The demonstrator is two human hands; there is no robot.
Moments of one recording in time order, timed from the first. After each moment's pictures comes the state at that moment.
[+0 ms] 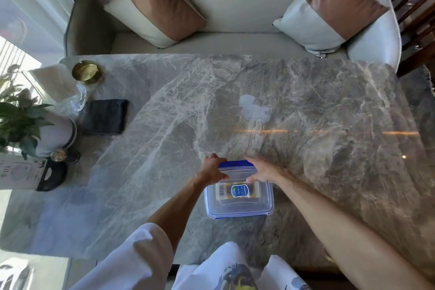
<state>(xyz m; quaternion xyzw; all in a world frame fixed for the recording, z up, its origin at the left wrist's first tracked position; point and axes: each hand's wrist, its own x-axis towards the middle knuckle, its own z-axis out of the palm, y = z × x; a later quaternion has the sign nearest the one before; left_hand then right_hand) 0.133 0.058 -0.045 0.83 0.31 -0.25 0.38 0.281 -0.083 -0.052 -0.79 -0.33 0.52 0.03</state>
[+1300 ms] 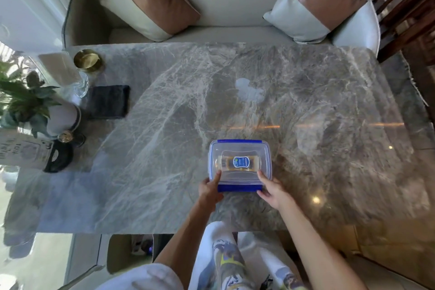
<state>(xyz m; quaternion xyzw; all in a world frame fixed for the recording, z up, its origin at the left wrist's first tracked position) 0.022 -0.047 -0.043 0.32 0.63 -0.05 0.70 0.158 -0.191 -0.046 -0.65 0.31 0.49 0.49</state>
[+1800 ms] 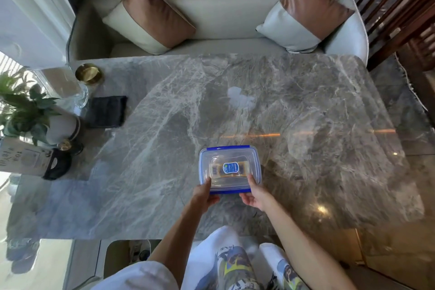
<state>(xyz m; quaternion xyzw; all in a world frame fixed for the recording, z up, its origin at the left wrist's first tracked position) 0.035 -0.056 -0.023 0.32 0.62 -0.06 0.71 0.152 -0.185 -0.033 -0.67 0.26 0.54 0.43</state>
